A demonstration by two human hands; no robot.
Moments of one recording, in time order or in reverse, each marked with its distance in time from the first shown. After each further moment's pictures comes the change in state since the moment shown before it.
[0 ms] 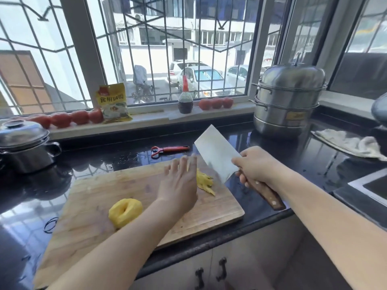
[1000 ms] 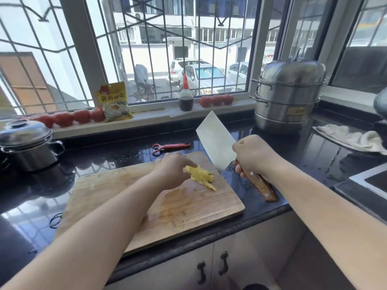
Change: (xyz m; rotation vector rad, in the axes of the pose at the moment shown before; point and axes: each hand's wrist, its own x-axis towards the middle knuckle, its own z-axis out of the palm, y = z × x) left_hand 0.031 -0.035 -0.015 -0.338 -0.193 -0.057; right_hand -0.018 -0.023 0.005 0.029 0.107 -0.061
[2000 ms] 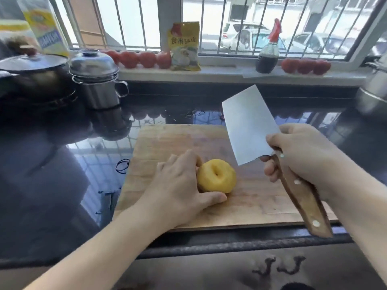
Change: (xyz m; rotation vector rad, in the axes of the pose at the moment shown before) left_hand -0.143 -0.127 0.027 -0.232 0.236 -0.159; right_hand -0.028 -0.035 0.151 0.074 -0.249 0.007
